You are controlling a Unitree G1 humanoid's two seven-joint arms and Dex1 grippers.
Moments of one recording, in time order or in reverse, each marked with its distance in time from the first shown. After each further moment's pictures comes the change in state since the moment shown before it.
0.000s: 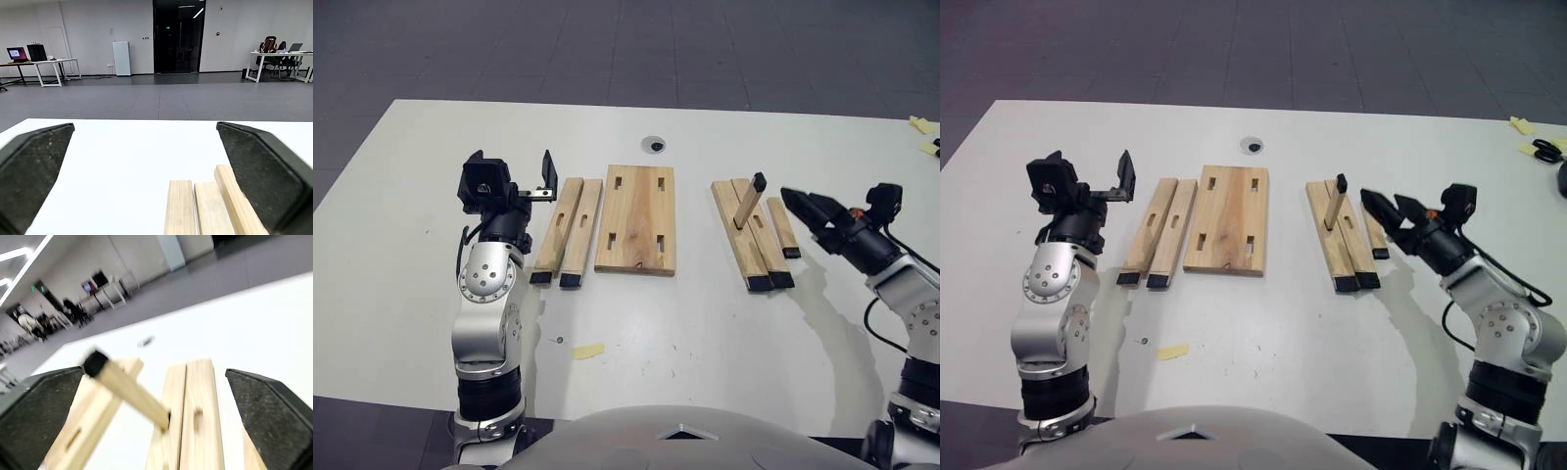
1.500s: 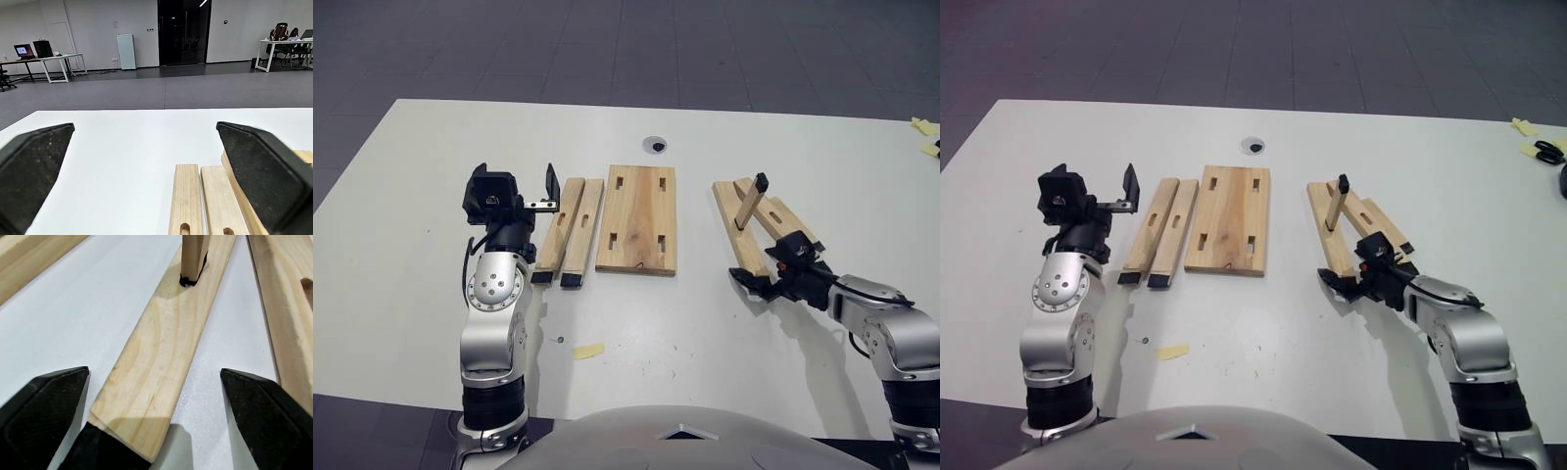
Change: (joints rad) left arm 0.045 -0.013 -0.035 0.004 0.053 -0.021 0.011; right arm 0.061 -0.124 0.428 -0.131 -0.545 -0.024 0.019
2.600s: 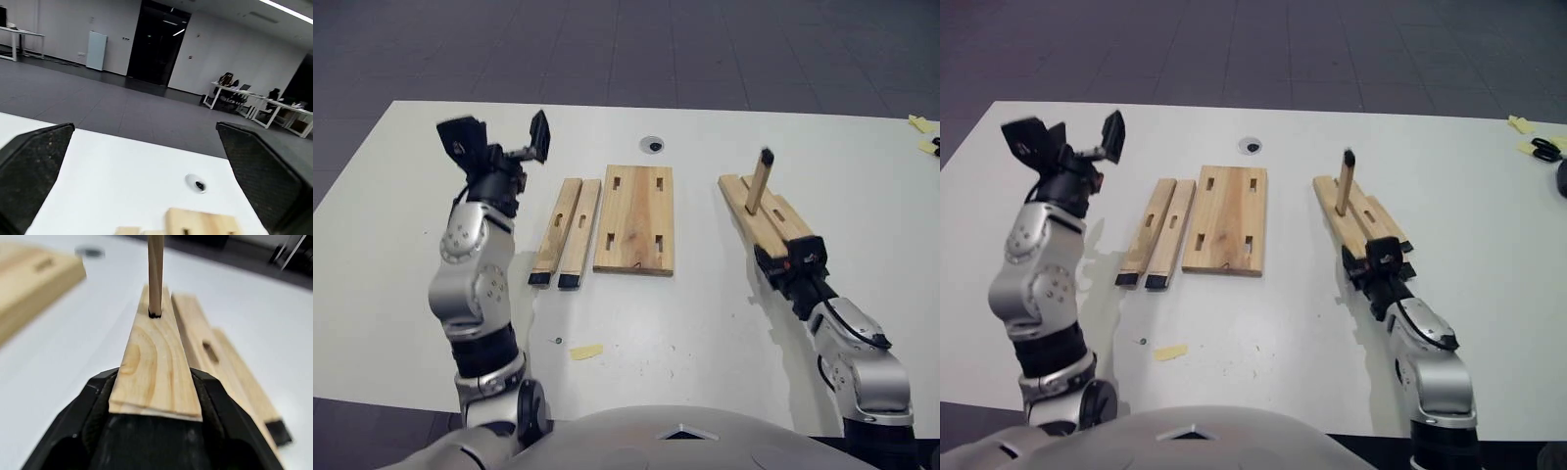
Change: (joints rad) left arm -0.413 0.015 0.296 0.149 -0.474 0.242 -0.120; right arm 0.141 0.377 -0.064 -0.179 -0.213 -0.375 -0.375
